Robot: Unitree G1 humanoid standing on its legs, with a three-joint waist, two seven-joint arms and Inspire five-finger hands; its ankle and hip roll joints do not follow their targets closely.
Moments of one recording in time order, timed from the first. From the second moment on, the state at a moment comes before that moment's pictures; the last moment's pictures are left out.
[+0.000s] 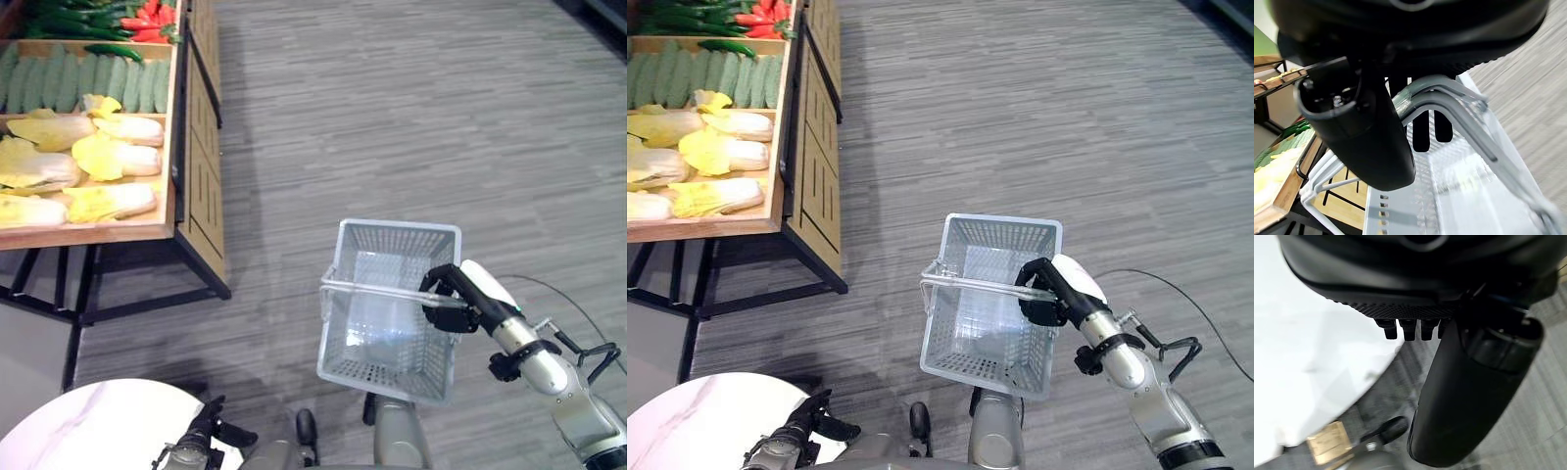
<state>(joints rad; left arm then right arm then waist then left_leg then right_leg) -0.06 0.25 -0.15 1.23 0.00 -0.14 0.07 0.17 -0.74 0.08 0.02 -0.19 -0.19 0.01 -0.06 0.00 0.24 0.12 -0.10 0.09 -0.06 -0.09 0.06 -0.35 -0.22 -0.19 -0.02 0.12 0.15</state>
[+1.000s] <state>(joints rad) -0.04 0.23 -0.13 1.18 0.00 -0.14 0.08 0.30 -0.71 0.01 0.05 -0.16 -0.17 0.00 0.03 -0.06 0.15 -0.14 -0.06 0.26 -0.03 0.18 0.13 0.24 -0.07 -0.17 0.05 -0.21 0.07</state>
